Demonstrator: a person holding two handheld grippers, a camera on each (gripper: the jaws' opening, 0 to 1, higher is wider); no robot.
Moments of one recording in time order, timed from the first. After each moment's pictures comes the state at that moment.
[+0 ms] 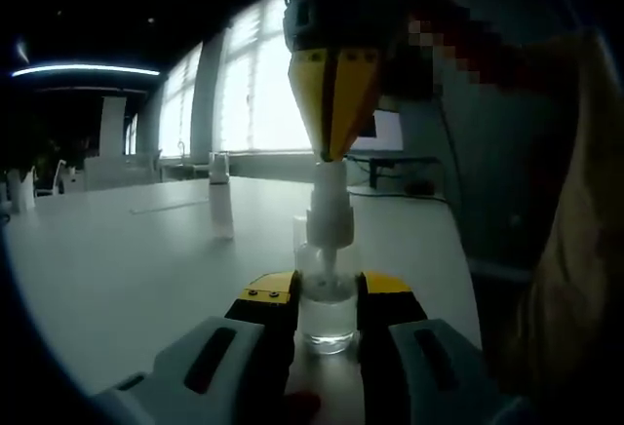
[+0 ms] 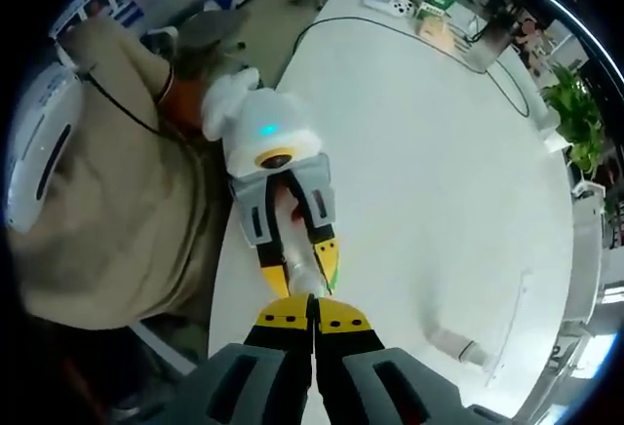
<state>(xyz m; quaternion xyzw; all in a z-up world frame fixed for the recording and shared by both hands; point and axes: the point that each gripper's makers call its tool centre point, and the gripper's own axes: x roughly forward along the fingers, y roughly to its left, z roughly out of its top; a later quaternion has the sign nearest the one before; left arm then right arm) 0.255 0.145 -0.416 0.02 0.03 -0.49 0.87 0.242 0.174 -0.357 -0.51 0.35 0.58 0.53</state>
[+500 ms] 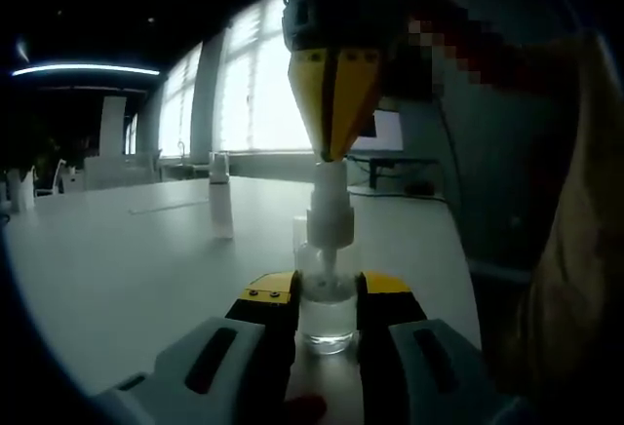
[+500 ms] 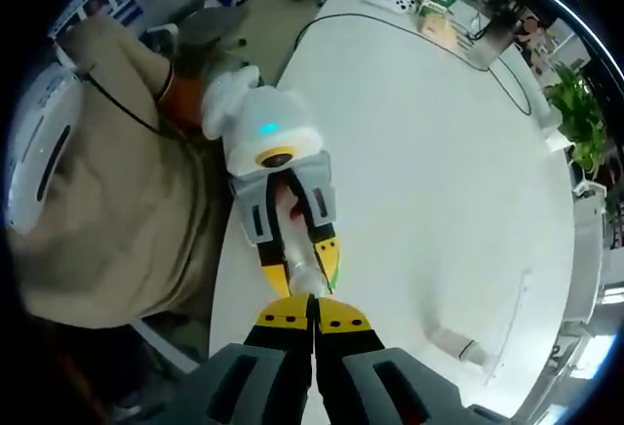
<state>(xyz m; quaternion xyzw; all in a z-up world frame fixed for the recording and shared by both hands) 0.261 0.149 -0.418 0.02 0.03 -0.49 0.87 0.241 0.172 -0.358 -0.51 0.36 0.58 0.52</state>
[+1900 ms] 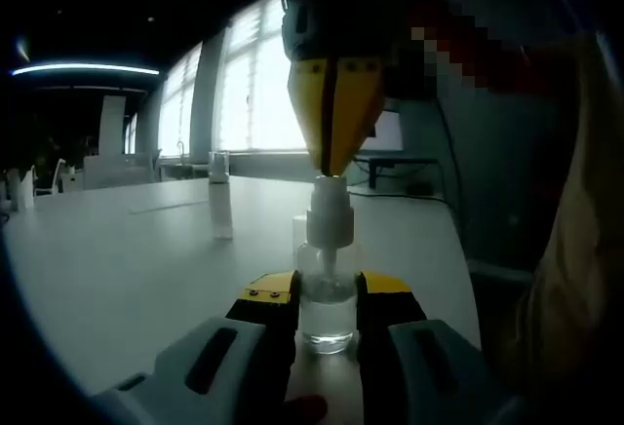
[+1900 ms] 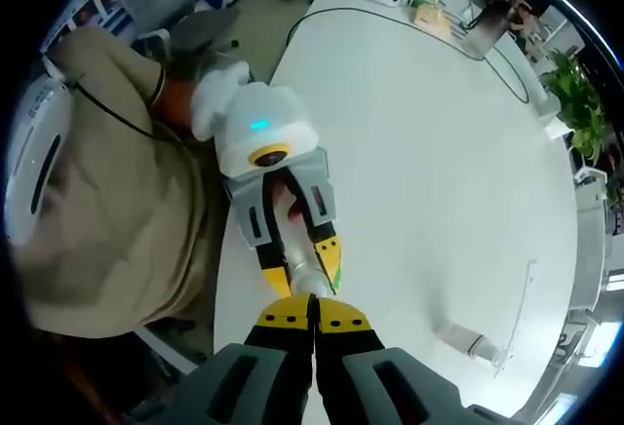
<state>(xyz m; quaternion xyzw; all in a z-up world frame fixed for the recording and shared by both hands) 0.256 0.144 -0.415 0.02 0.03 -0.49 0.87 0.240 0.172 -0.368 -0.50 0.38 0.57 0.53</state>
